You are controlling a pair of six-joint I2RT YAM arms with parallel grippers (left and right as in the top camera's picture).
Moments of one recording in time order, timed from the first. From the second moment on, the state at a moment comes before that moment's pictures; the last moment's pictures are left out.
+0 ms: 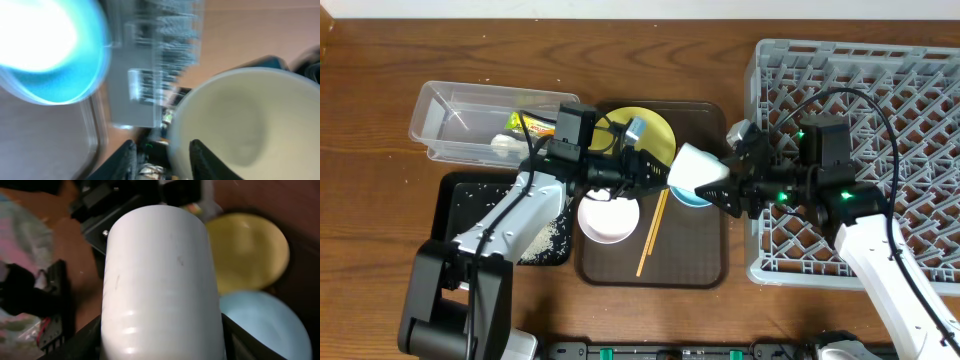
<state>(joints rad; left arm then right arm) -0.29 1.64 0.94 -0.22 1.12 -0.68 0.19 1.29 0.89 -0.45 -0.89 -0.24</state>
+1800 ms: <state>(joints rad) -0.27 1.12 0.93 -0.80 0.23 -0.38 -0.39 1.56 1.26 -1.28 0.02 0.08</state>
